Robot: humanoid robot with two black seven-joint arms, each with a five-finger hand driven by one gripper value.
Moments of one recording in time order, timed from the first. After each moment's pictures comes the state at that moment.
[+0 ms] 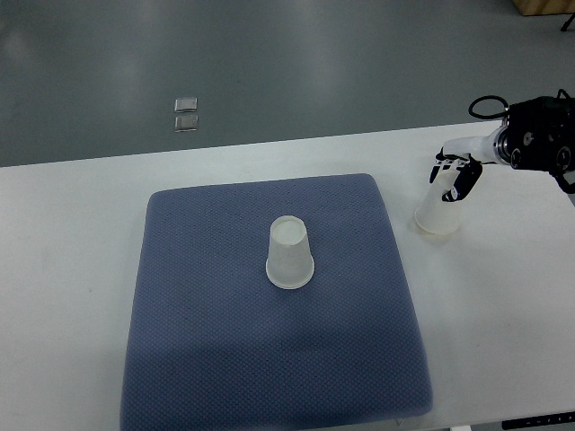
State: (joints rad) left arm 0.07 0.00 -0.20 -0.16 0.12 -0.19 0.14; right arm 1.67 -0.31 -1.20 0.96 -0.18 0.08 0.15
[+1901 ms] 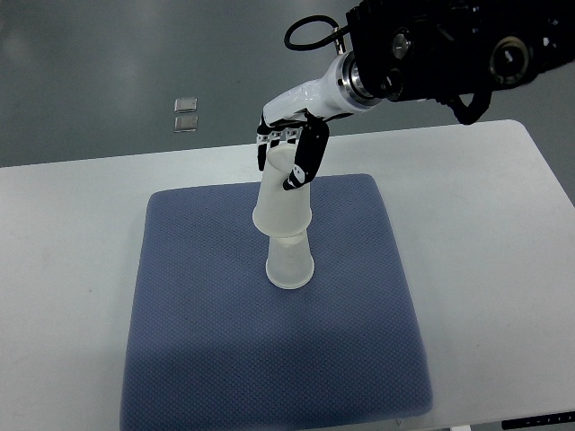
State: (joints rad) left arm 0.07 0.00 -0.20 -0.17 0.12 -0.19 0.14; right arm 2.32 -0.07 -1.03 1.44 -0.03 0.18 0.15
